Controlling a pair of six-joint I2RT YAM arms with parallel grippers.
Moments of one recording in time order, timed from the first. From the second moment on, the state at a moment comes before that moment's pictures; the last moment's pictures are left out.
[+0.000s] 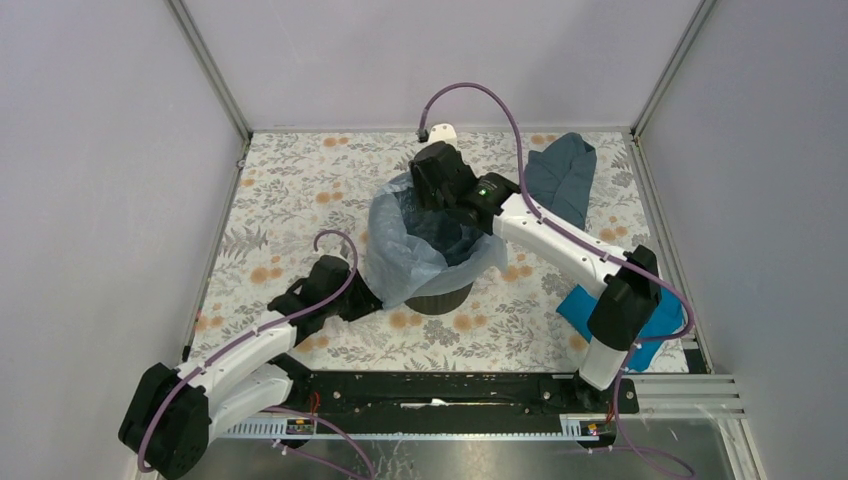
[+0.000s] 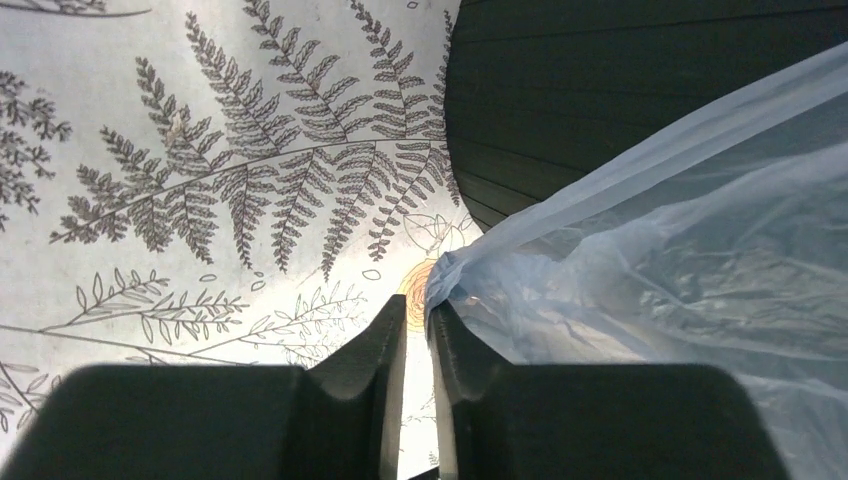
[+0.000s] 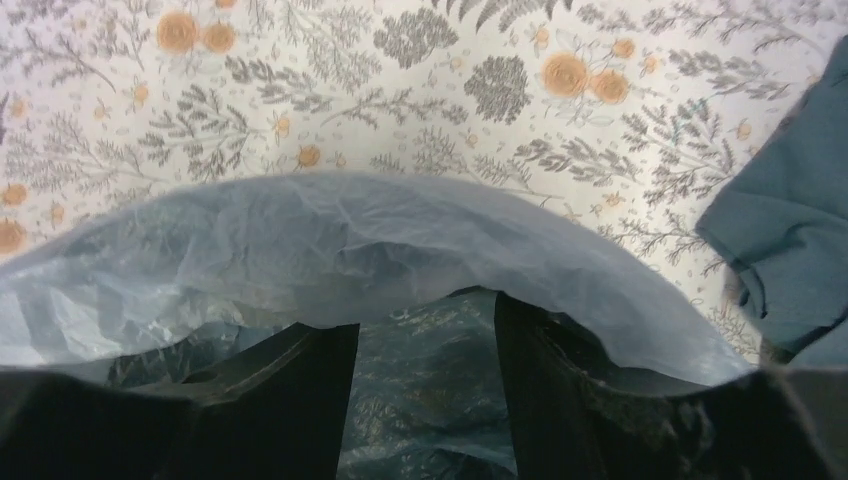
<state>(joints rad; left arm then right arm) -0.53 0.94 0.37 -0.25 0.12 -0.90 0.84 1.75 1.68 -0.59 0.44 0.35</state>
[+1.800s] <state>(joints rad) -0.53 0.68 0.56 -0.52 0.06 -0.83 0.91 1.89 1.50 -0.47 0.32 0.35</state>
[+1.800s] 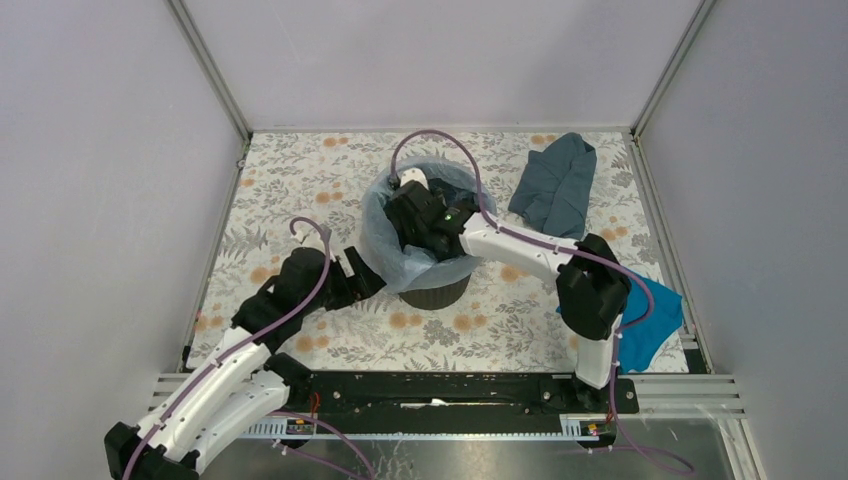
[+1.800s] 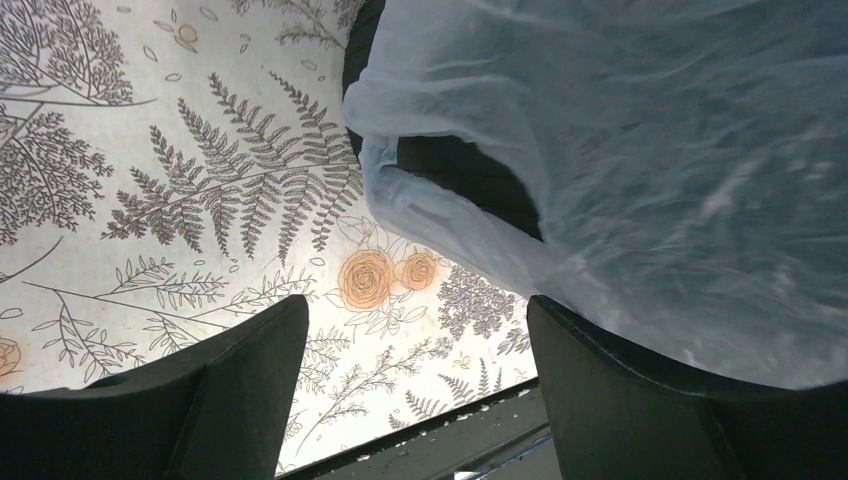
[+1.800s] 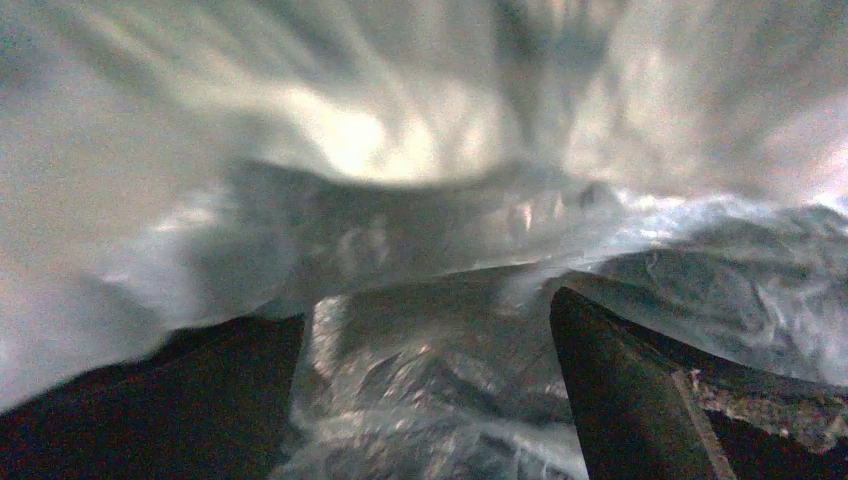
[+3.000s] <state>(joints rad) -0.53 0.58 0.98 -0.68 -0.13 -0.57 0.91 0.84 0.99 -0.76 0.15 0.16</state>
